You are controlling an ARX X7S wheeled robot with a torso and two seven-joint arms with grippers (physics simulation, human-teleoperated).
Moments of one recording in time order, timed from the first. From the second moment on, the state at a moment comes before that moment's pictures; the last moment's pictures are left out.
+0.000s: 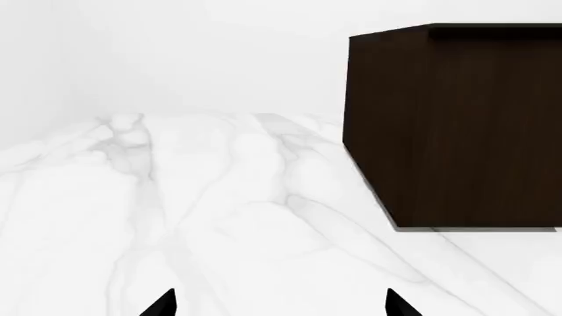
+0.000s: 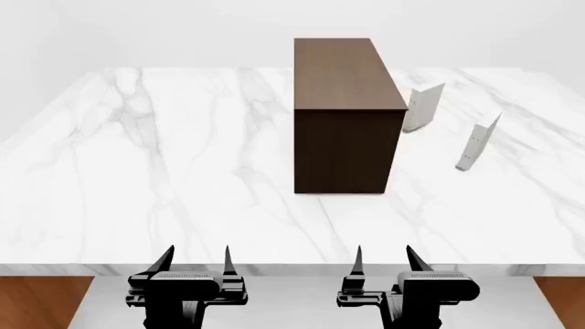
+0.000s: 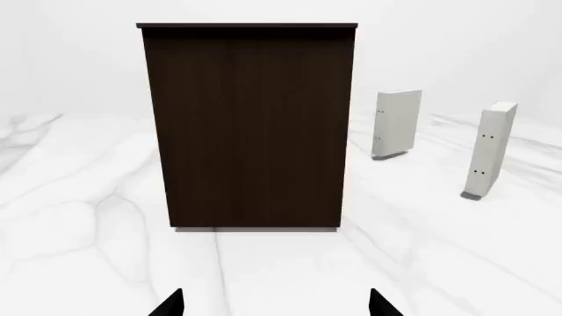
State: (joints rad) left arm 0.00 0.00 0.00 0.00 0.00 0.00 0.00; right arm 0.00 0.00 0.00 0.00 0.00 0.00 0.00
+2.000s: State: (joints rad) left arm -0.06 -0.19 0.13 0.27 -0.32 -0.45 -0.11; right arm 0.02 0.17 -0.10 -0.29 0.27 0.31 0.18
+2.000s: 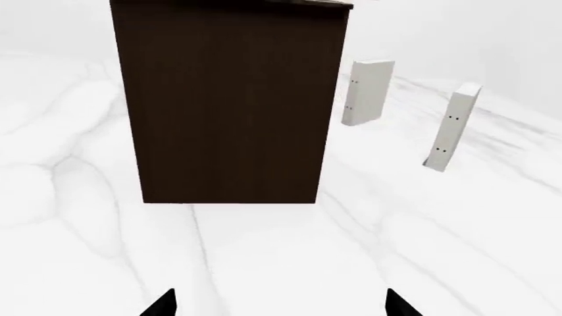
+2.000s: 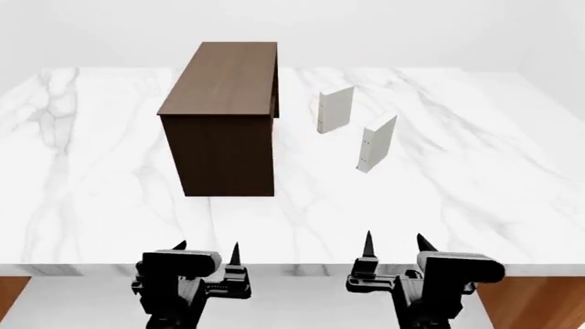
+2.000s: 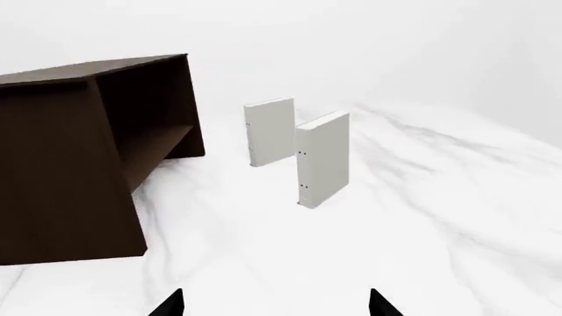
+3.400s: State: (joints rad) left arm -1.22 -0.39 0.03 0.19 -0.89 -1.49 -0.20; right arm 1.07 0.48 0.10 -0.42 1.18 1.51 0.47
